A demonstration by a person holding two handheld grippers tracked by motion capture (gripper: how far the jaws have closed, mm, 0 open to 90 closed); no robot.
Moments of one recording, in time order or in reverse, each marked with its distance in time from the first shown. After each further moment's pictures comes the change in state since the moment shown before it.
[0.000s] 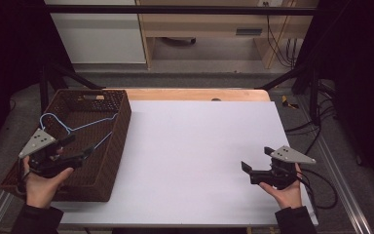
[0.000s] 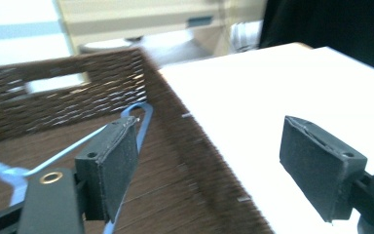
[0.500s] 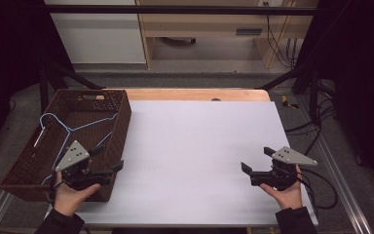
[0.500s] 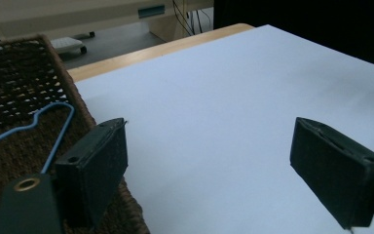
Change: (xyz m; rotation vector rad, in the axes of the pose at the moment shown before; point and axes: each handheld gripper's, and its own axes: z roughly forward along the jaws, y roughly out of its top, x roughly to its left) left arm -0.050 -0.021 0.030 0.061 -0.137 0.092; right arm 0.001 -0.001 -0.003 -0.027 0.026 -0.005
